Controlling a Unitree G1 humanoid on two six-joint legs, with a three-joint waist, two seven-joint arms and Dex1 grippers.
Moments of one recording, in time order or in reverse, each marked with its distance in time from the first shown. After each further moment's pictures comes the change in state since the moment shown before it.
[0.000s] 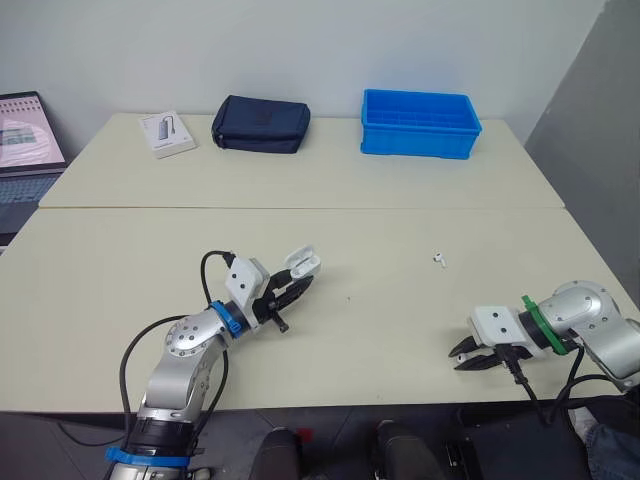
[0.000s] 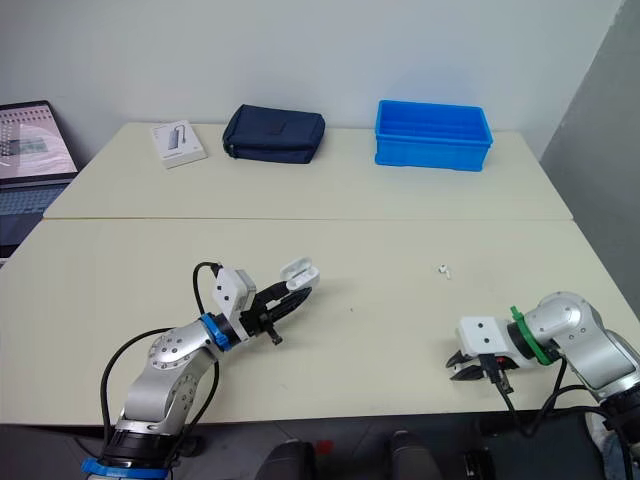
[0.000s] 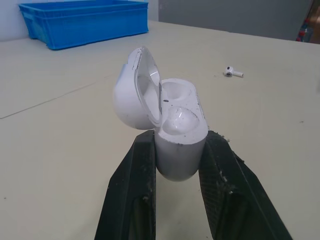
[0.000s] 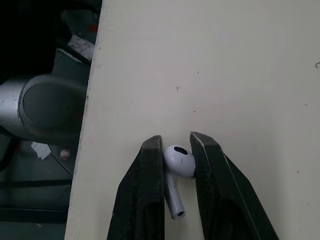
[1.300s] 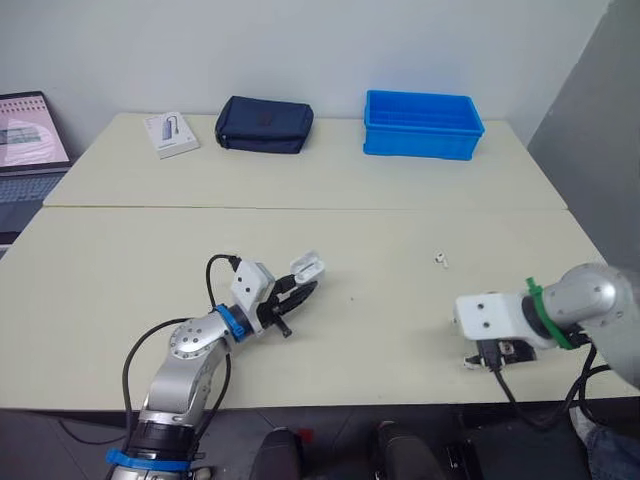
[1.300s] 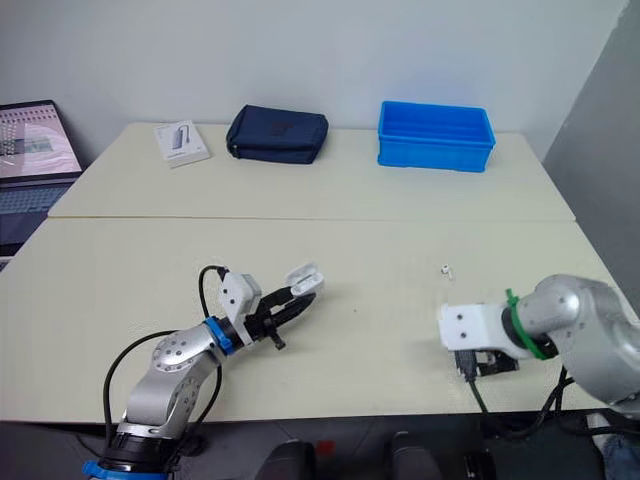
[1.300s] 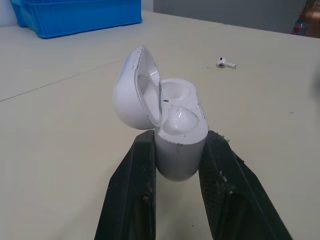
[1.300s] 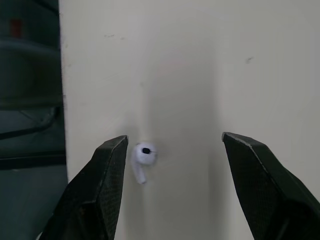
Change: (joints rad) left arm 0.022 -0.001 -0.030 -0.018 0.009 0.030 0.003; right arm -0.070 -0.190 0.098 -0.629 -0.179 0.688 -0.167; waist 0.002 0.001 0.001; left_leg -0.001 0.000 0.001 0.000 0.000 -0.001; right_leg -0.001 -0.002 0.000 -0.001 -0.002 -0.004
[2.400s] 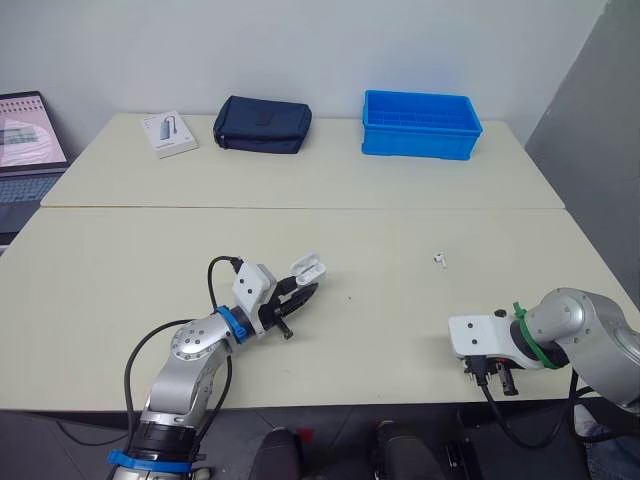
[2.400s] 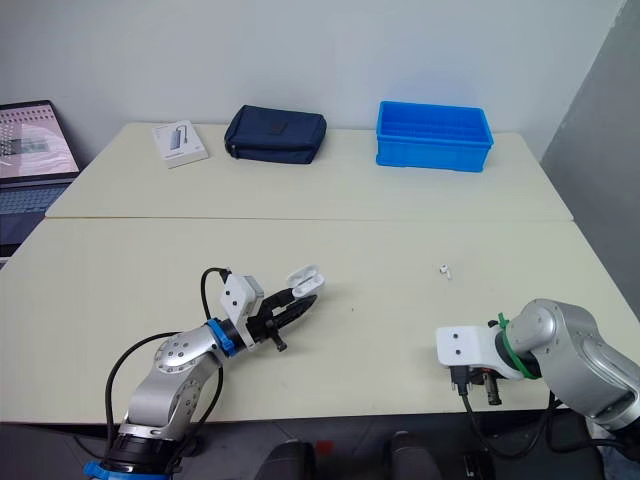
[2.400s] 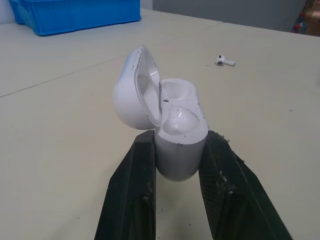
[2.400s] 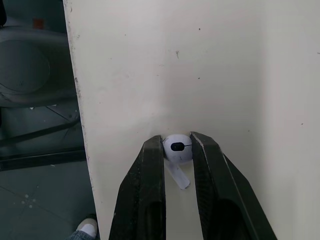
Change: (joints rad) left arm 0.004 -0.001 -0.001 0.002 0.001 -0.001 0.006; right arm 0.047 0.044 0.049 0.081 -0.026 0.019 -0.024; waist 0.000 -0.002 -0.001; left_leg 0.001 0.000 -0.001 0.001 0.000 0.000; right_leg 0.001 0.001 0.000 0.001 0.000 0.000
